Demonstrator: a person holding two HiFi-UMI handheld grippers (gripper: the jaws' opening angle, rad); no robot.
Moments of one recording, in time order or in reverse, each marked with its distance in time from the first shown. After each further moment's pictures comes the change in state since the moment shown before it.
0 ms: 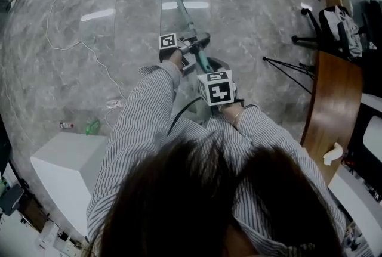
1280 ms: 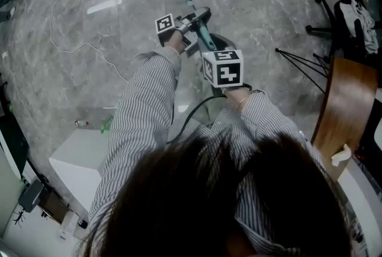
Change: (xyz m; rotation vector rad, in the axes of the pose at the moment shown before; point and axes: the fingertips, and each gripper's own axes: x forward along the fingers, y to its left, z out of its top) left arm 0.051 -0.059 0.113 0.002 -0.101 -0.077; right arm 0.055 -0.048 0.111 0.156 -0.103 0.045
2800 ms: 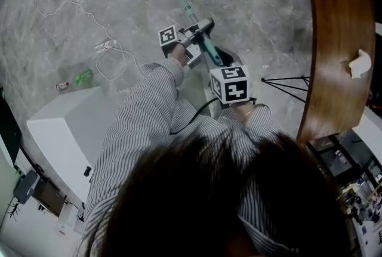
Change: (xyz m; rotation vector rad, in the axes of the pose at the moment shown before) left arm -0.234 0.258 -0.485 -0.044 0.093 -0.008; right arm -0.334 0.035 -0.492 0.032 0.058 -0.026
